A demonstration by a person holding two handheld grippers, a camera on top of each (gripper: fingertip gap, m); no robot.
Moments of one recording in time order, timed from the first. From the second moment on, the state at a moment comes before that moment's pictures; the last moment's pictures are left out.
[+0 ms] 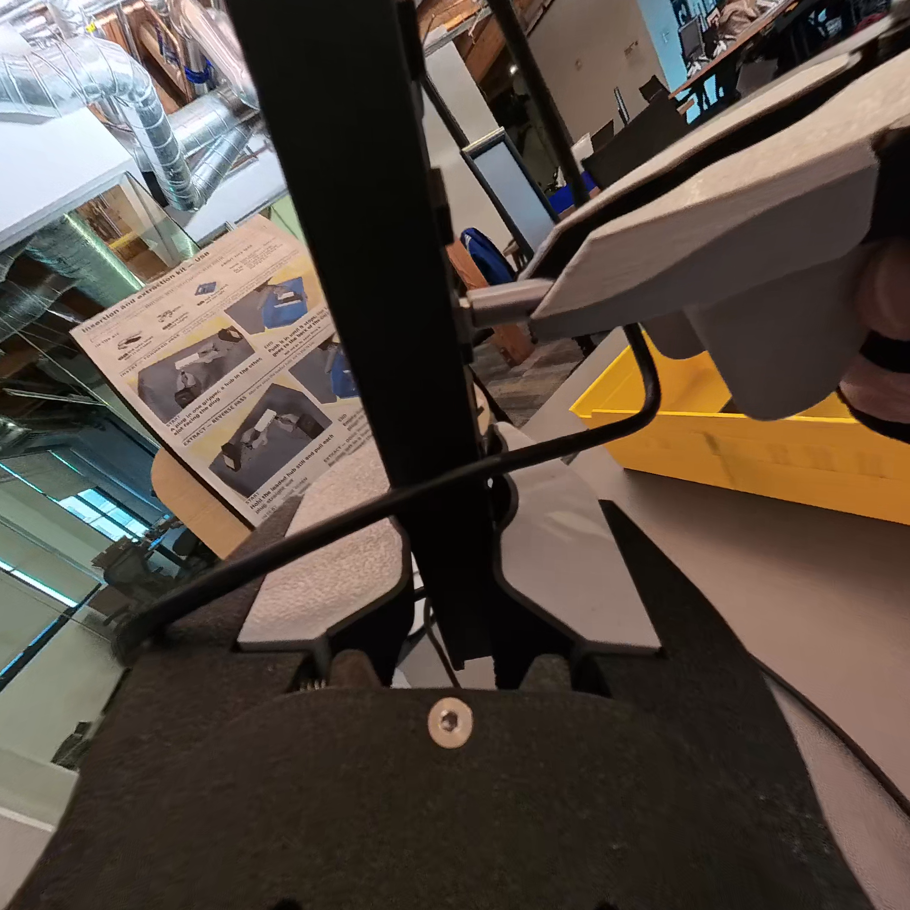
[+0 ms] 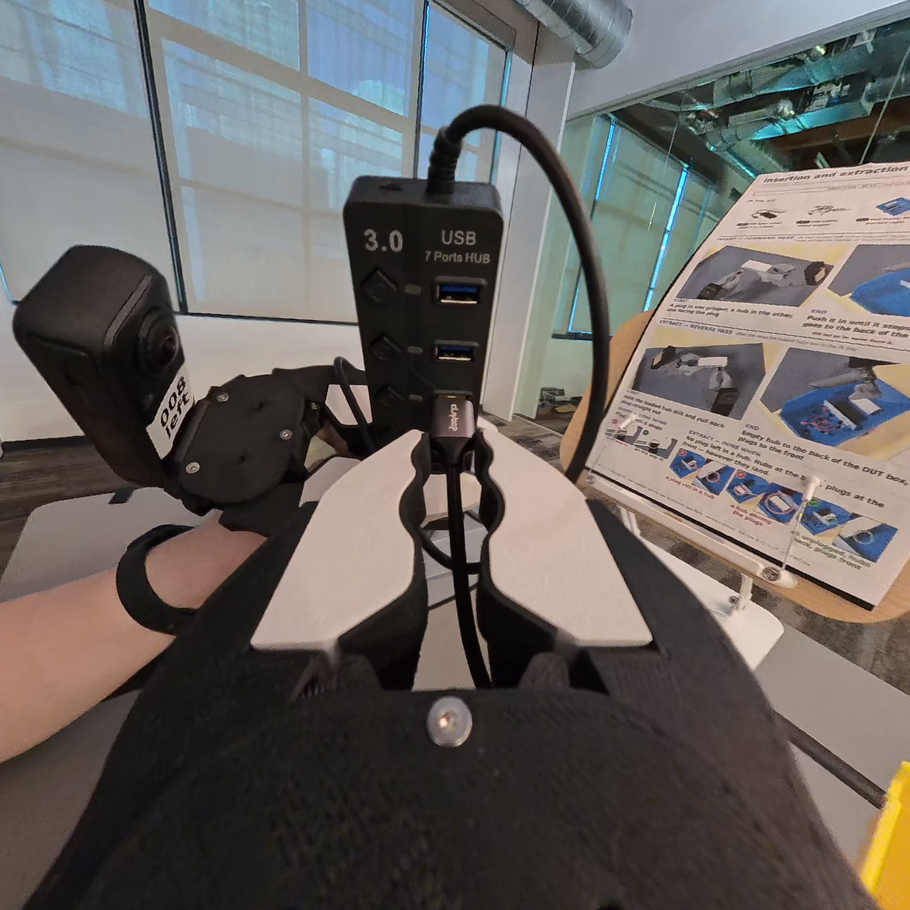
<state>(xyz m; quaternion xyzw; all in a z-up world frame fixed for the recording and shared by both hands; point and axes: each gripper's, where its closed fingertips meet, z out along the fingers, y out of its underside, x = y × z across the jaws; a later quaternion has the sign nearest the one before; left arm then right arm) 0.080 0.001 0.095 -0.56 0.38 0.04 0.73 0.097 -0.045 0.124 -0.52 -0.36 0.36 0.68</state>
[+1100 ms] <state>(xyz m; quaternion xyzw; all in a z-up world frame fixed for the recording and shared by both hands) 0.087 -0.008 0.060 -0.66 0.43 -0.17 0.59 0.153 -0.040 0.146 -0.52 -0.43 0.51 0.54</state>
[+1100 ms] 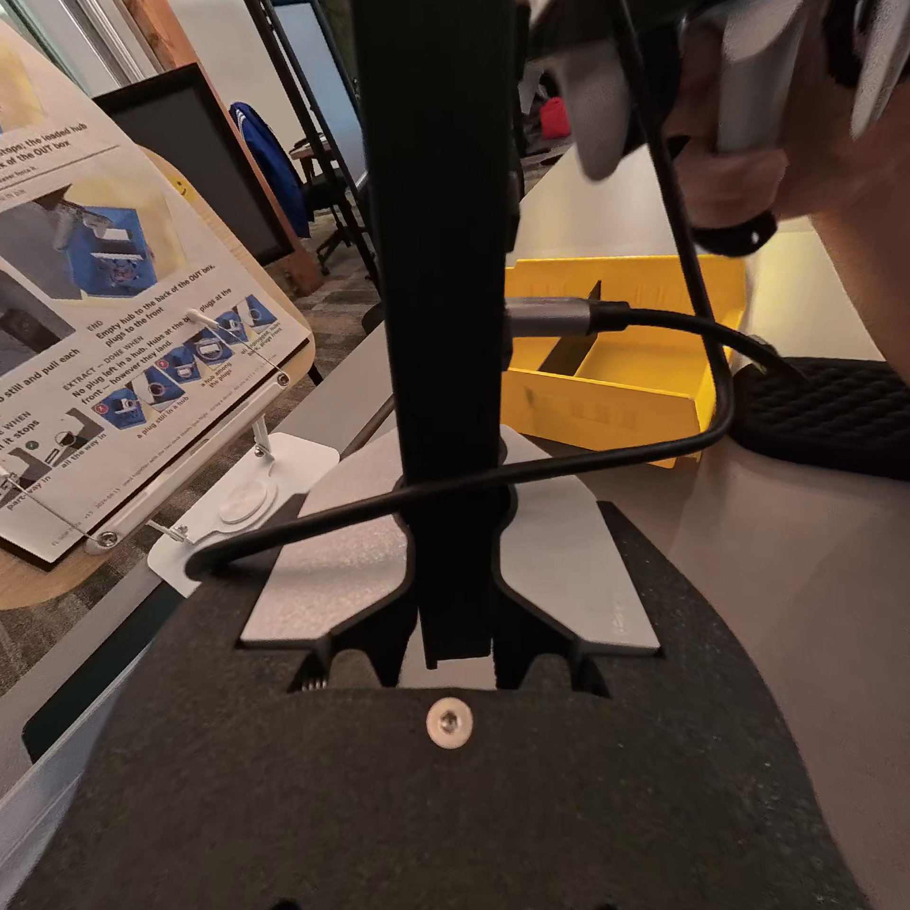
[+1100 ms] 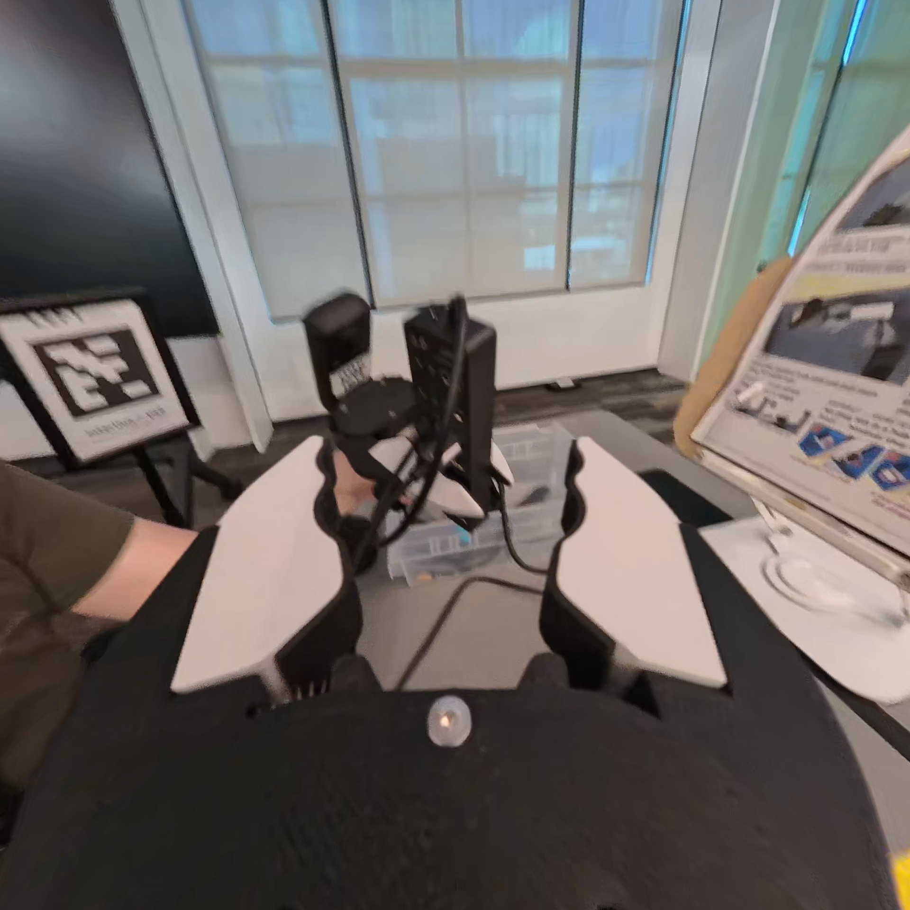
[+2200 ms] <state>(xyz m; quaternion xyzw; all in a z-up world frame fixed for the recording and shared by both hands) 0.124 -0.088 0.066 -0.60 0.51 -0.45 0.42 0.114 -0.068 0.077 -0.46 -0.56 0.54 0.43</state>
